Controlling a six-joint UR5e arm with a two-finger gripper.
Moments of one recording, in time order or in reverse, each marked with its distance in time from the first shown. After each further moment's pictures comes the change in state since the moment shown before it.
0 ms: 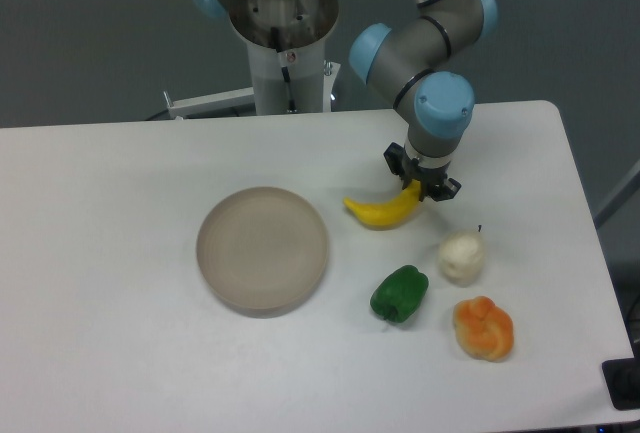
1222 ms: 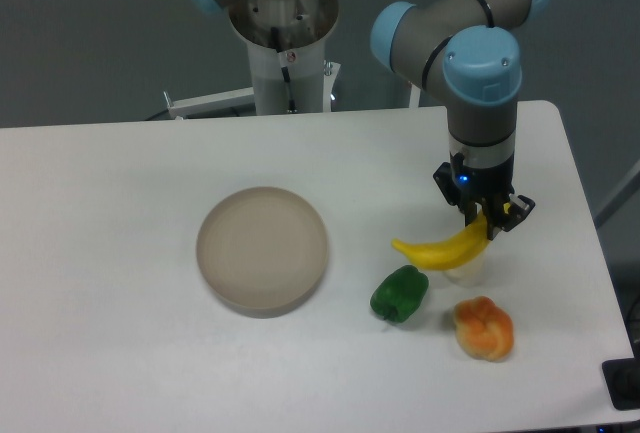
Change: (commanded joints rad) arm -0.084 -0.024 0.335 -0.018 -0.017 -0.014
